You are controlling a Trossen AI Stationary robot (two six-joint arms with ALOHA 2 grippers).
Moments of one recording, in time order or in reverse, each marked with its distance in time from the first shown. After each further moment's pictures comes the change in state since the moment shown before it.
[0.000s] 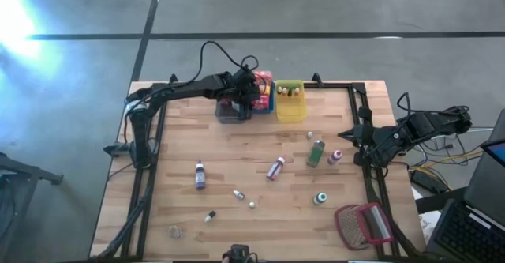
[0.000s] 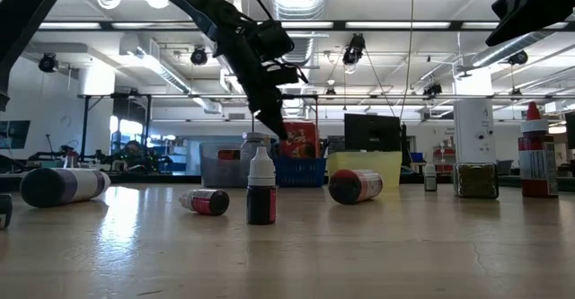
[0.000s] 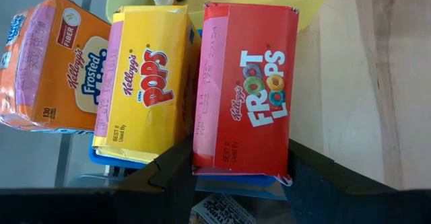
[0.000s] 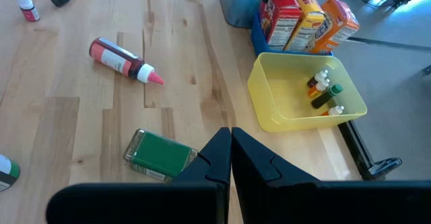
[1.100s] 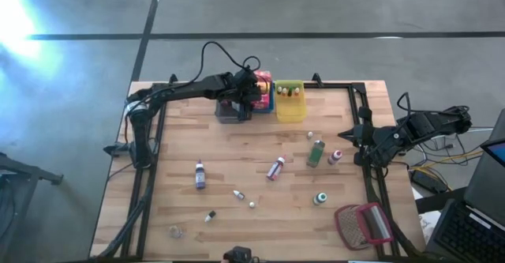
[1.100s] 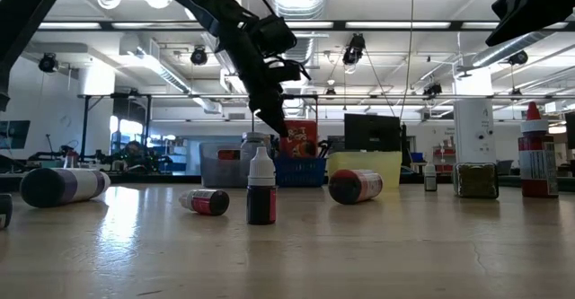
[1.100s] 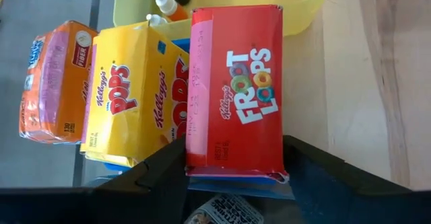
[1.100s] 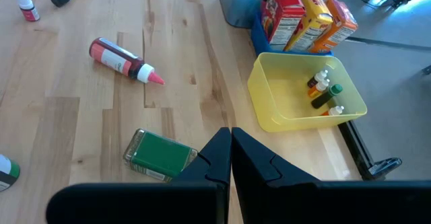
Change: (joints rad) left arm -0.022 -0.002 0.025 -0.024 -0.046 0.036; right arm 0.000 0.000 0.000 0.000 0.000 0.000
